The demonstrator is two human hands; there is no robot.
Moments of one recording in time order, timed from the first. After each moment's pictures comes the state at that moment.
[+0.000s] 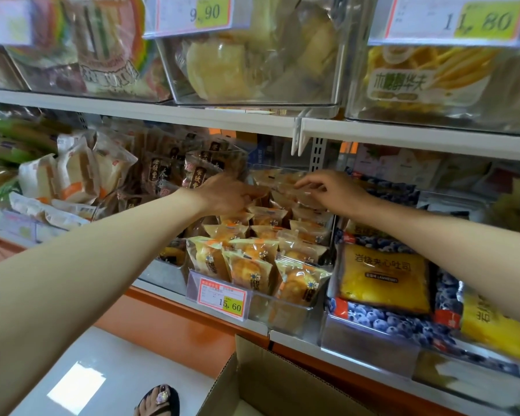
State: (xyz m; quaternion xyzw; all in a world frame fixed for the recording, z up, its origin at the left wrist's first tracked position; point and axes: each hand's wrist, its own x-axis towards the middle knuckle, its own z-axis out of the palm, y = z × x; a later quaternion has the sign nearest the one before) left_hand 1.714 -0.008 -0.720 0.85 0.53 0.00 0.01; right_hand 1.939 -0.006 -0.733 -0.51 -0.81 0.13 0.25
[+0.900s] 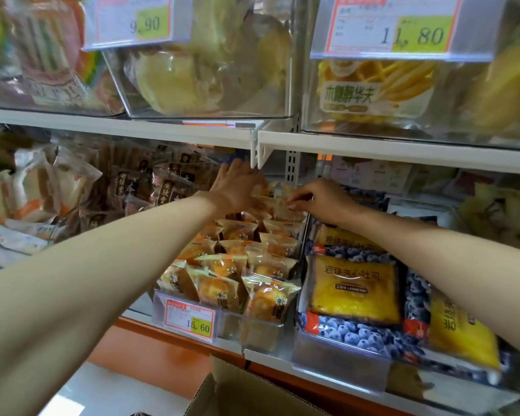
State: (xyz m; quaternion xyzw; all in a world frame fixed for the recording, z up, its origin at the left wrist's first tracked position) left_hand 1.777 0.029 -0.722 0.84 0.53 0.08 -0.09; right_hand 1.968 0.004 -0.734 -0.54 -0.80 0.10 0.23
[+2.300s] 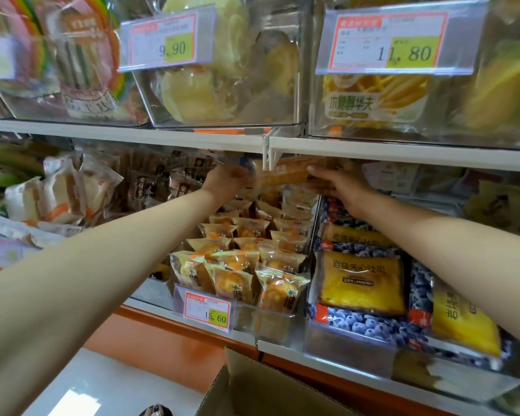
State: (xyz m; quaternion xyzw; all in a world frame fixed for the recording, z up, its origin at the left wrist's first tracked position) left_hand 1.748 0.010 -0.708 0.69 0.57 0.36 0.26; right_hand 1.970 -0.004 -0.713 -0.48 -0.52 0.44 0.55
